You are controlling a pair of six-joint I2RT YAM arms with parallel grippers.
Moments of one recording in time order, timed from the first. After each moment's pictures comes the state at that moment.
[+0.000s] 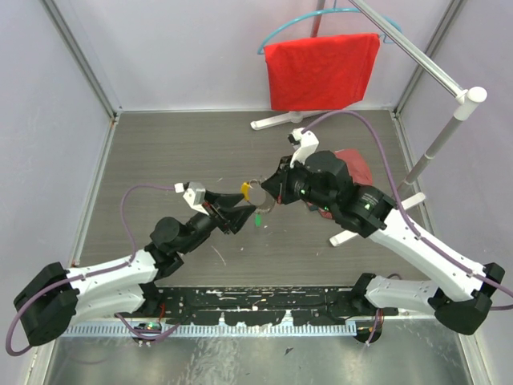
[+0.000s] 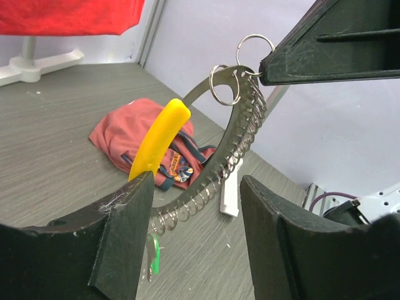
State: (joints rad) left arm -0.92 0.99 0.31 0.93 -0.04 -0.44; right arm 0.88 1.10 1.25 -0.53 0.09 0.52
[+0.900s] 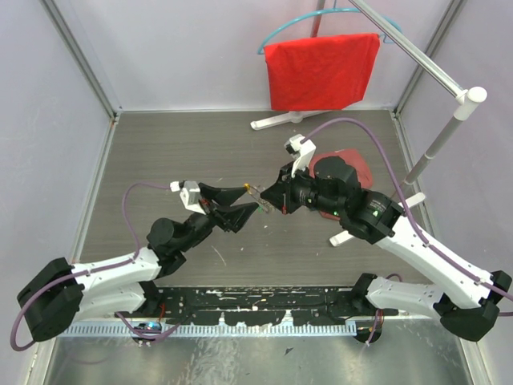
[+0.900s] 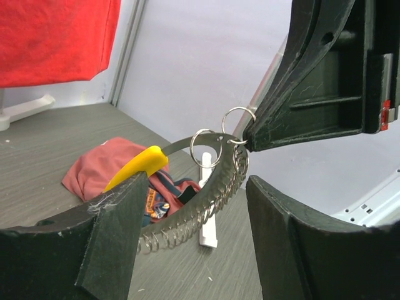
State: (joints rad) left arm -0.92 1.05 0.33 1.13 0.03 -0.45; right arm 0.88 1.03 1.20 -0.50 -0.08 0.40
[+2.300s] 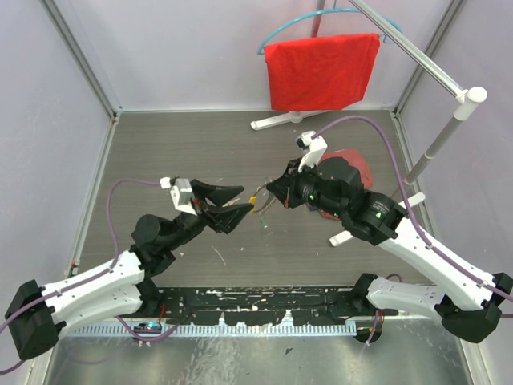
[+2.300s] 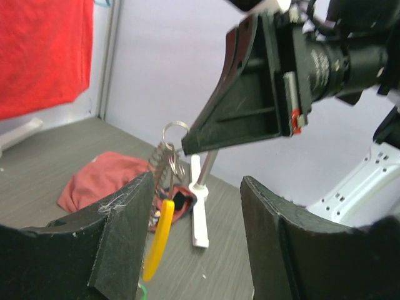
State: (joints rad) left arm -0.92 0.82 0.43 0.83 0.11 -0.38; right arm 0.88 1.01 1.19 -0.50 0.07 0.48
